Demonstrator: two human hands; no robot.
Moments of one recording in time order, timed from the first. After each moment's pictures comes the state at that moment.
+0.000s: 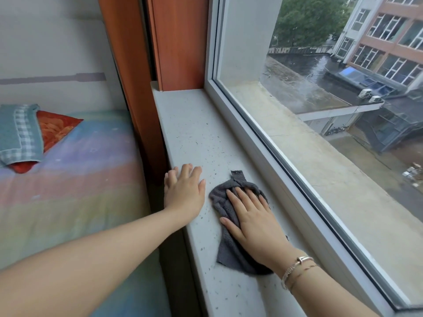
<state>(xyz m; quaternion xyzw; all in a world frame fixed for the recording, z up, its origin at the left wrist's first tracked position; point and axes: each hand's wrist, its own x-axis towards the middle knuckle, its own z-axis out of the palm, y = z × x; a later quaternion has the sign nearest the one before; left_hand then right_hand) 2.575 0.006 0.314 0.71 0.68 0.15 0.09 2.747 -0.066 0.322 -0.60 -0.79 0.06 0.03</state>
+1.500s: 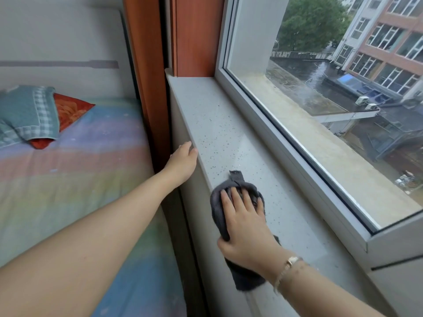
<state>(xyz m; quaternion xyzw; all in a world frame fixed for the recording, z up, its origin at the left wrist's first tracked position) 2.522 -0.047 0.345 0.62 0.64 0.28 0.36 2.685 -0.178 0.331 -0.59 -0.81 0.06 -0.02</state>
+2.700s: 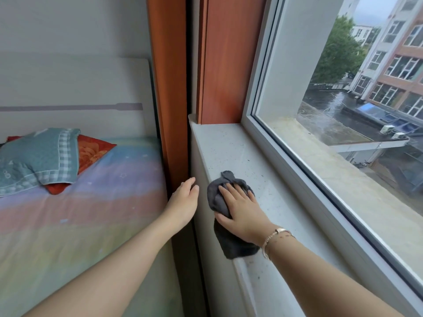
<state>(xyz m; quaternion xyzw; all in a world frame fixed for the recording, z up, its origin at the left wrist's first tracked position) 2.461 0.079 0.326 0.58 0.64 0.35 0.36 2.634 0.074 0.327 -0.55 -0.83 0.07 0.06</state>
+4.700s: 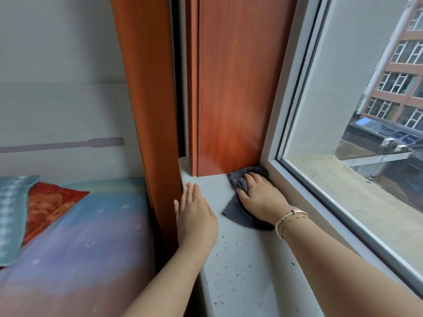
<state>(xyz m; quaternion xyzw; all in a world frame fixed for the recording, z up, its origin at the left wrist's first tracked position) 2.482 0.355 0.291 0.60 0.72 0.33 0.11 2.634 0.410 0.321 -0.63 -0.77 0.05 0.10</state>
